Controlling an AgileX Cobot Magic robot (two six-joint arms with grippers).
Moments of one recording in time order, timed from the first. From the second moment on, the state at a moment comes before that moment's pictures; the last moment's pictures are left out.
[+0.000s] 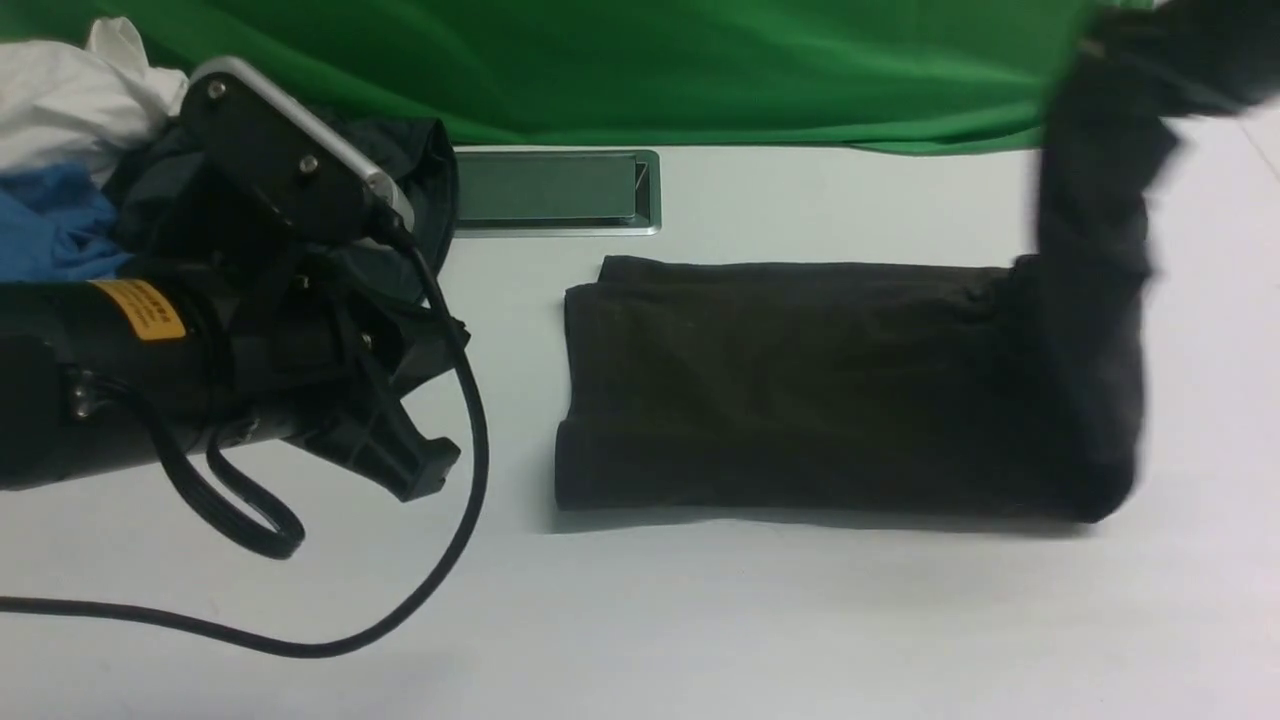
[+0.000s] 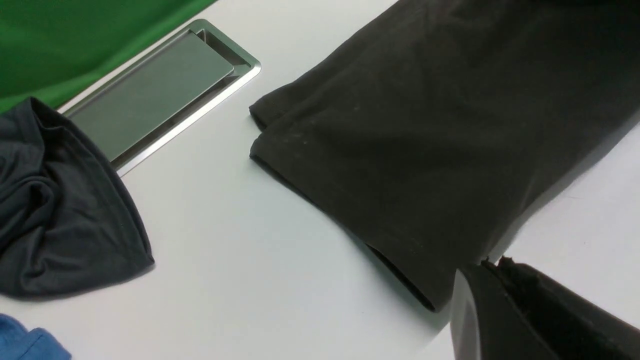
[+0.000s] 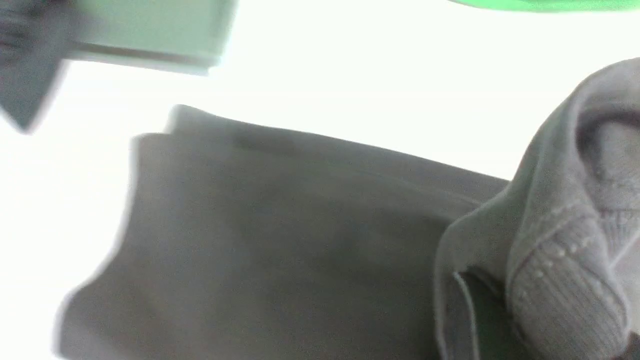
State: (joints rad) right arm 0.09 1.57 -1.47 0.42 0.88 -0.24; left arm -0.39 1.07 -0.79 -0.28 0.44 0.59
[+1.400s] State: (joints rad) right arm 0.43 1.92 -1.93 0.29 1.21 -0.16; left arm -0.39 1.07 -0.79 -0.31 0.43 0.59
